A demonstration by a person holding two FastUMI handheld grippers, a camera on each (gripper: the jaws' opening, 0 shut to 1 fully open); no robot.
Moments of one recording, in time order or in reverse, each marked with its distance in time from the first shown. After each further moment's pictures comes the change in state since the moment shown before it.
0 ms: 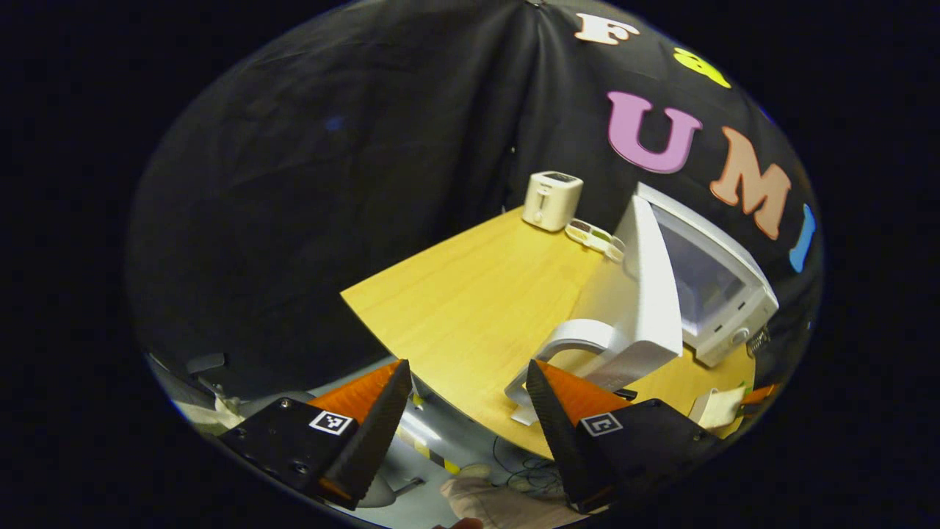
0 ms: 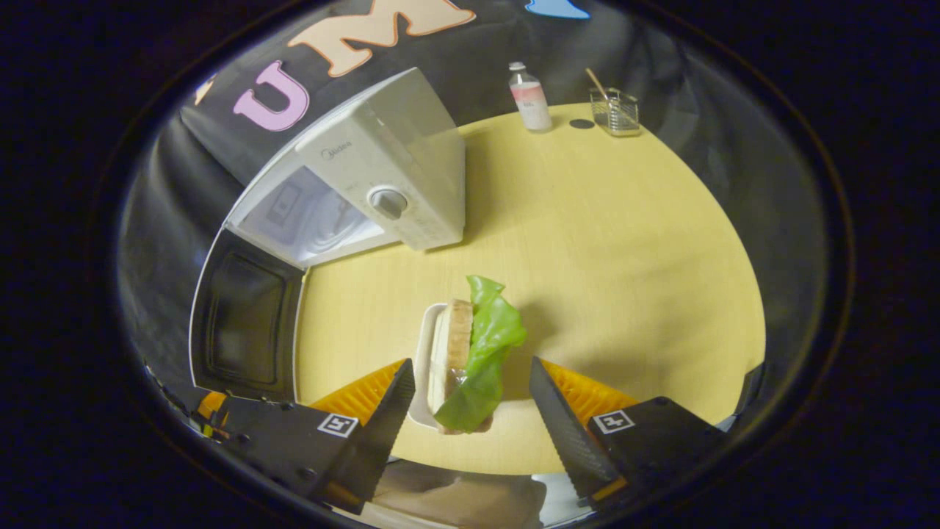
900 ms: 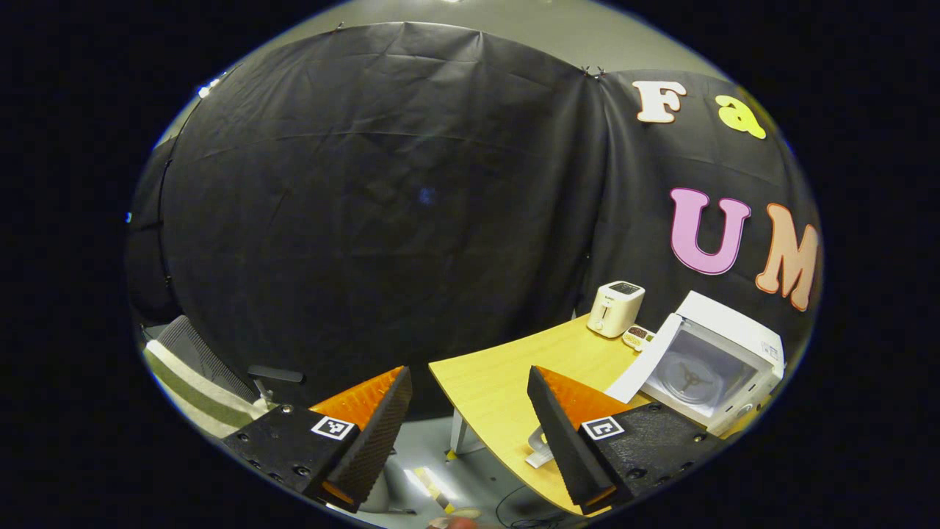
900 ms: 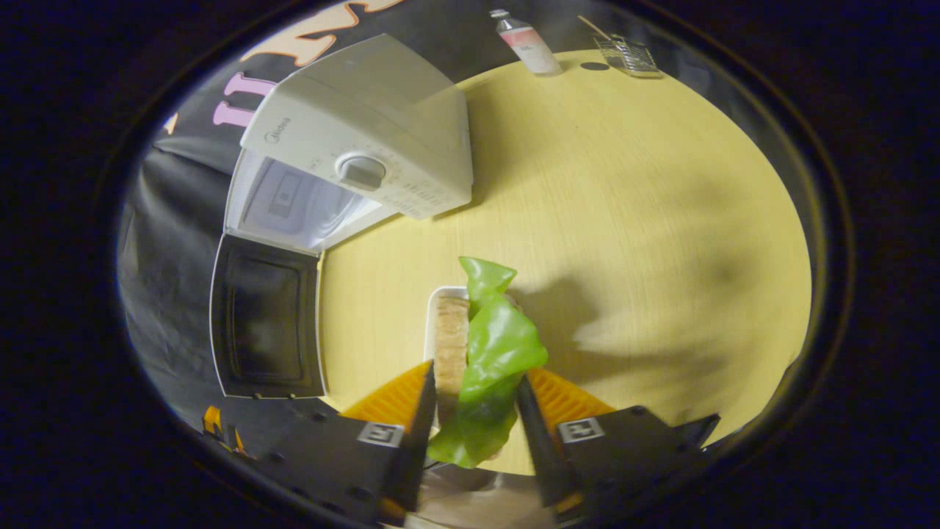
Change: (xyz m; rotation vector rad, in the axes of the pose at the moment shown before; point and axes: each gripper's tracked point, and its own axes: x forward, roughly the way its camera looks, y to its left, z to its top) left arm -0.090 0.018 0.074 -0.066 -0.346 0.245; right arm 0.042 0.015 -0.012 0.100 0.186 0.153
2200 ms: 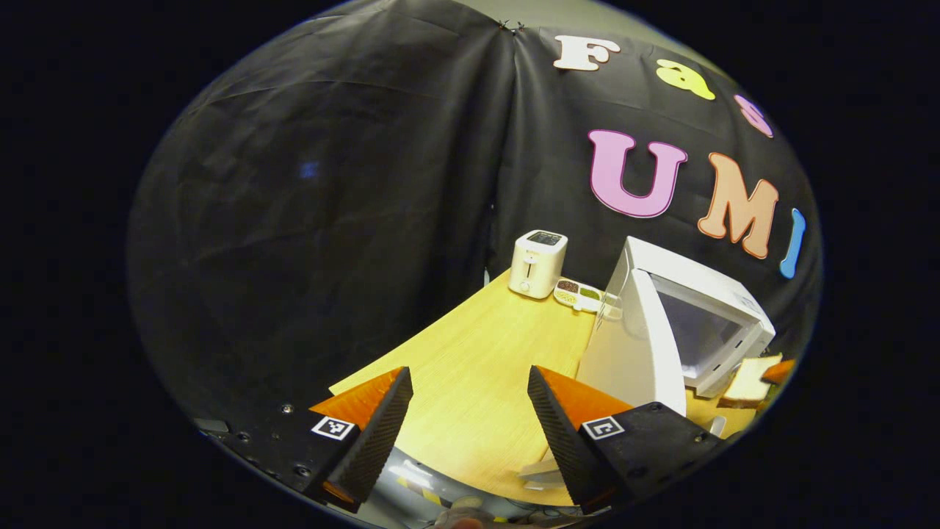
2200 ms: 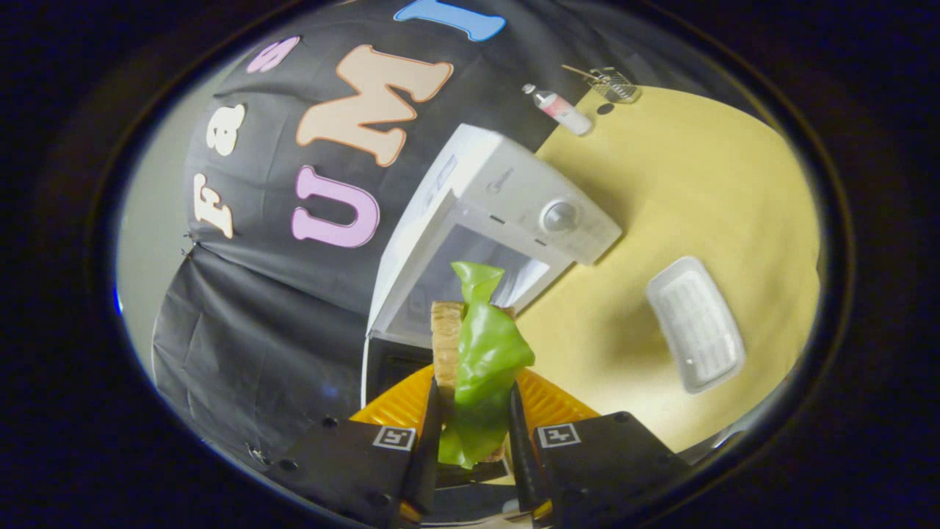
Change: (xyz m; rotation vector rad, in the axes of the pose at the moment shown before) left arm 0.146 -0.072 -0.040 0.148 0.193 -0.472; right arm -0.027 0.237 0.008 0.343 -0.532 0.365
